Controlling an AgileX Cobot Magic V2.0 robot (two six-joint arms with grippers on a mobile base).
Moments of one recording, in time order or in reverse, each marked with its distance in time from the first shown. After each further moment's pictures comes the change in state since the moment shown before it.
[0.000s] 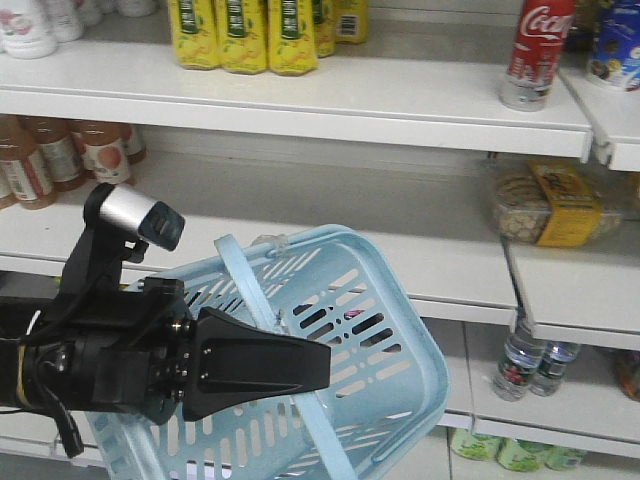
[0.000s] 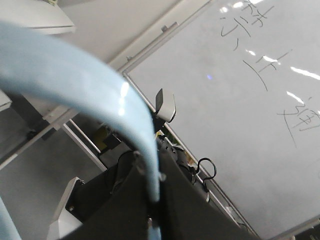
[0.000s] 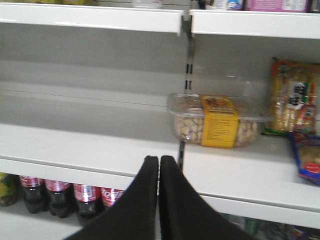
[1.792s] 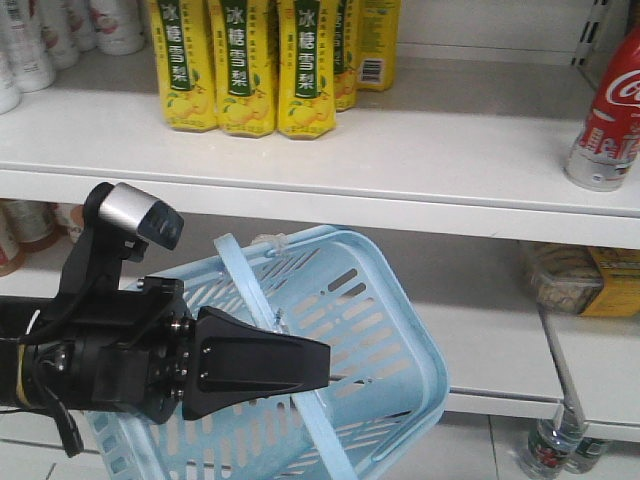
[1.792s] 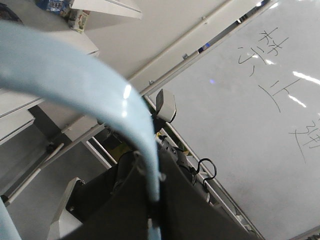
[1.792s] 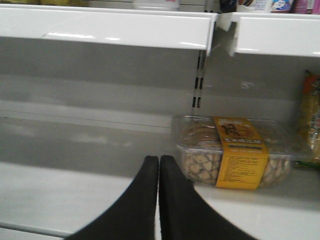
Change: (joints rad) left arm 0.000 0.000 0.000 0.000 0.000 0.000; right arm 0.000 0.000 0.000 0.000 0.000 0.000
